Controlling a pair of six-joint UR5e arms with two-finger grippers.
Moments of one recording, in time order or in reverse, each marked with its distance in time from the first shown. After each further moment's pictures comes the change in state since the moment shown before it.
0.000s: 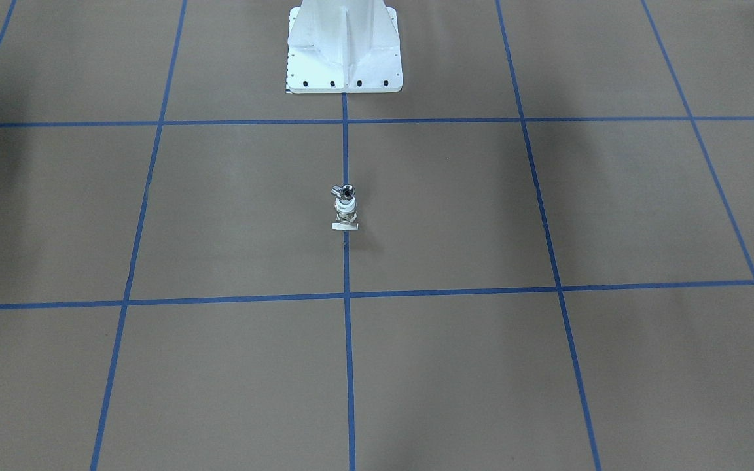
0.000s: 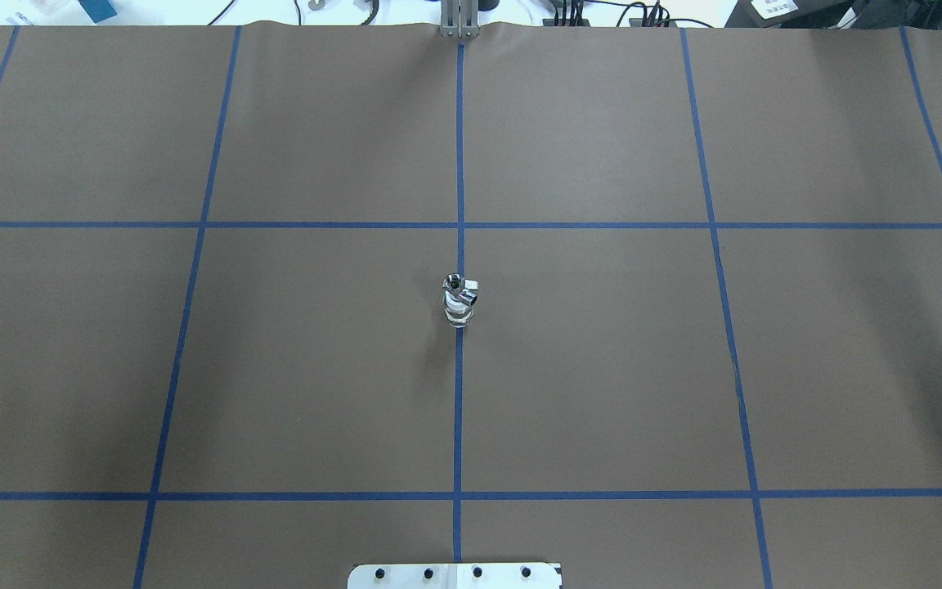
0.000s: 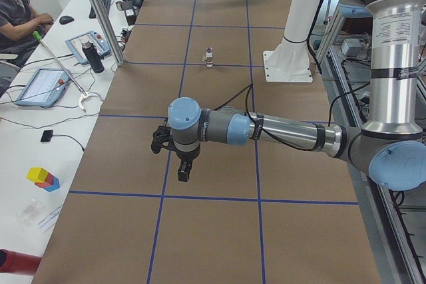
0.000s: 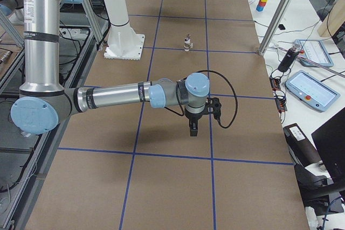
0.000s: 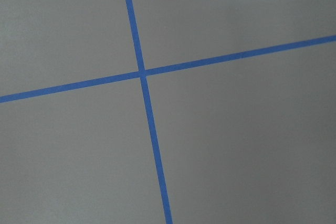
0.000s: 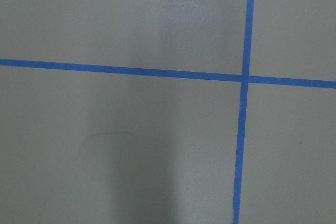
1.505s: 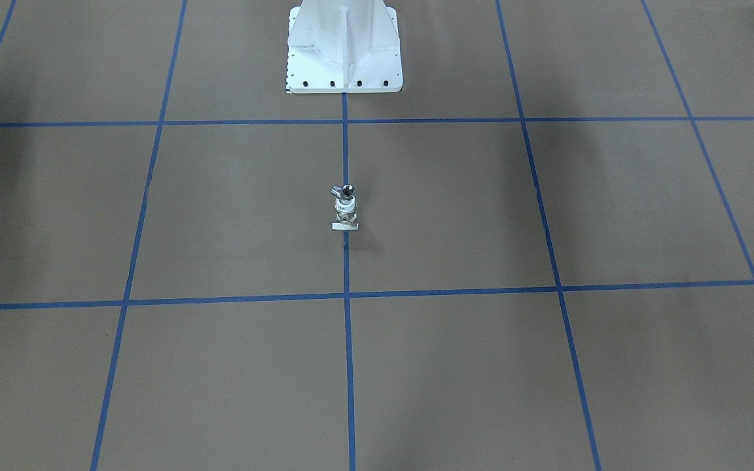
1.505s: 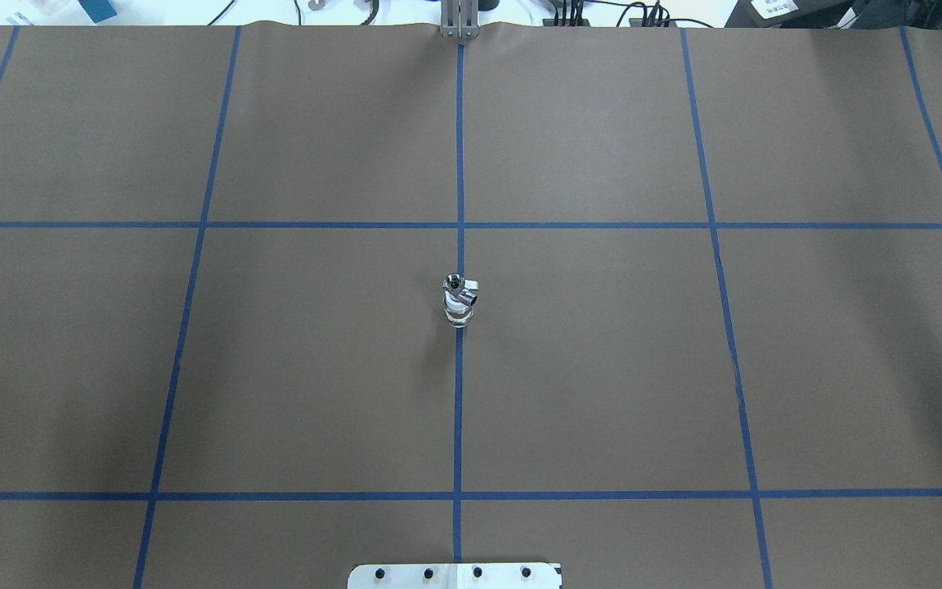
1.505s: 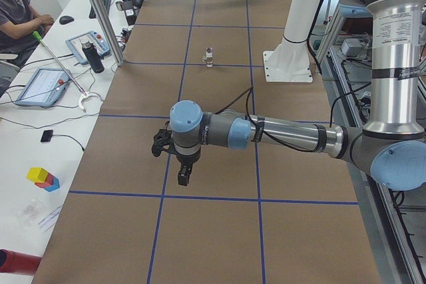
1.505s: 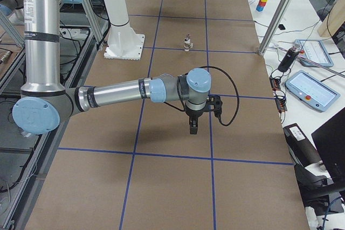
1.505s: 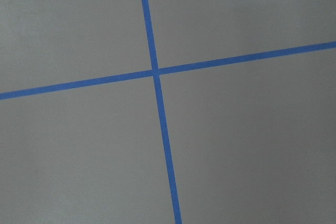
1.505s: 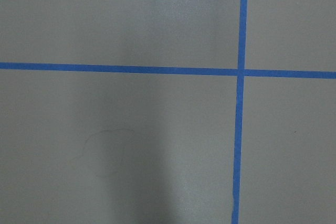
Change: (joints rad) left arm 0.004 0.010 0.012 -0.054 0.031 -0.005; right arm 0.017 0.000 0.032 -0.047 -0.010 -0.005
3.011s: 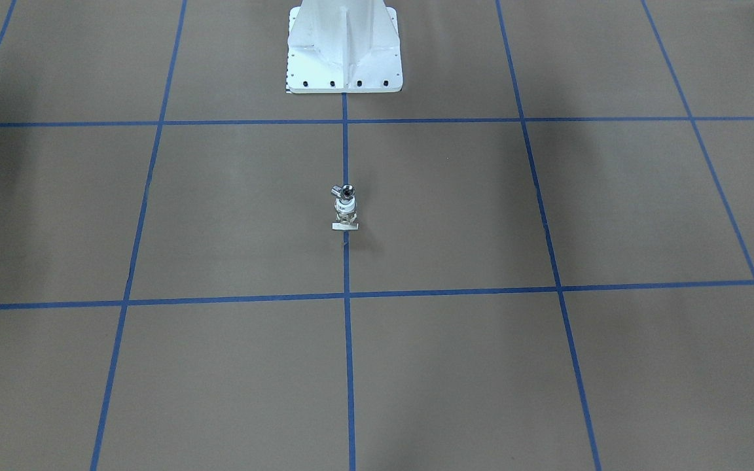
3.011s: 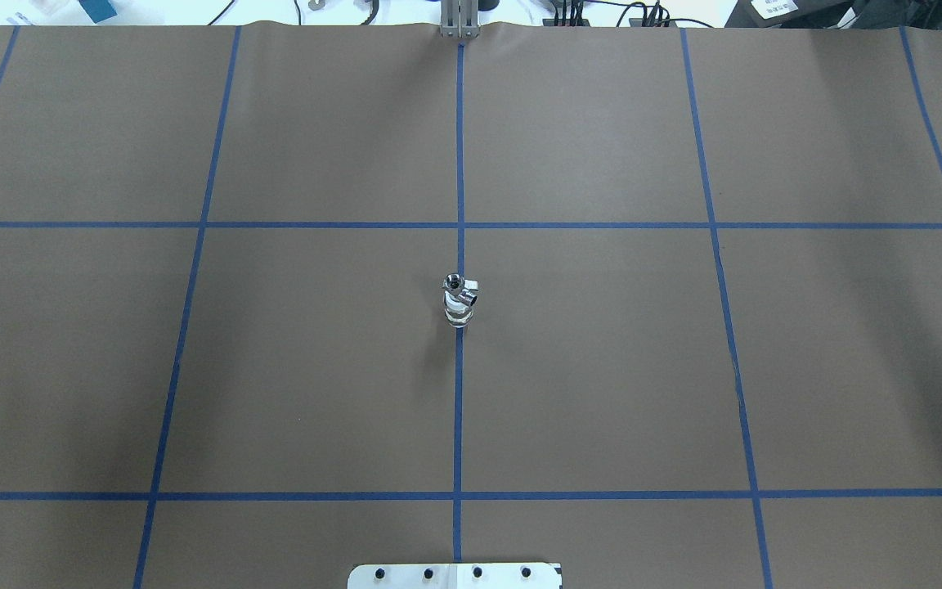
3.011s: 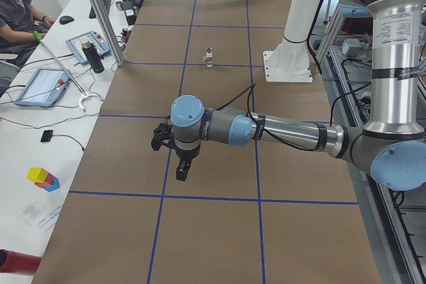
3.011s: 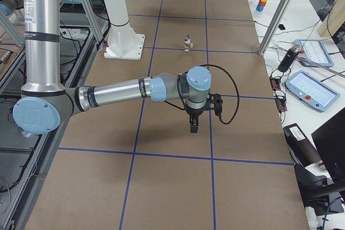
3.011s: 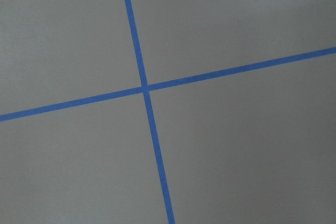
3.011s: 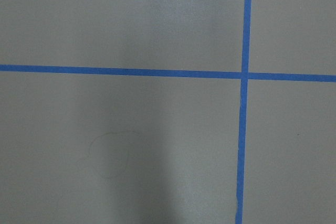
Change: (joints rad) left arm 0.000 0.000 -0.022 -0.008 -0.002 0.002; right arm -0.002 0.003 0.006 0.000 0.000 0.007
